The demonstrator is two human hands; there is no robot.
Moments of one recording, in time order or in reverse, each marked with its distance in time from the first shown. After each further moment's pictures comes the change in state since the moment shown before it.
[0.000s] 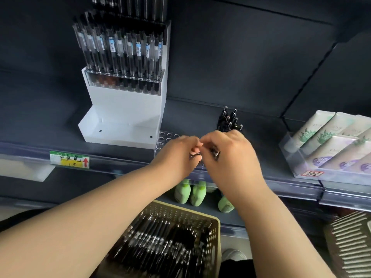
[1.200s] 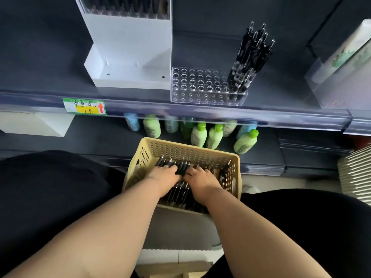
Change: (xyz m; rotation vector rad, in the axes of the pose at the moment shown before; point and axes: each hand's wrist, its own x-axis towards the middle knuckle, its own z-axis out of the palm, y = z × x) left_hand -0.141 -0.120 0.090 0.744 -0.915 0.051; right_hand -0.170 0.010 0.179 -0.252 -1.049 -0.041
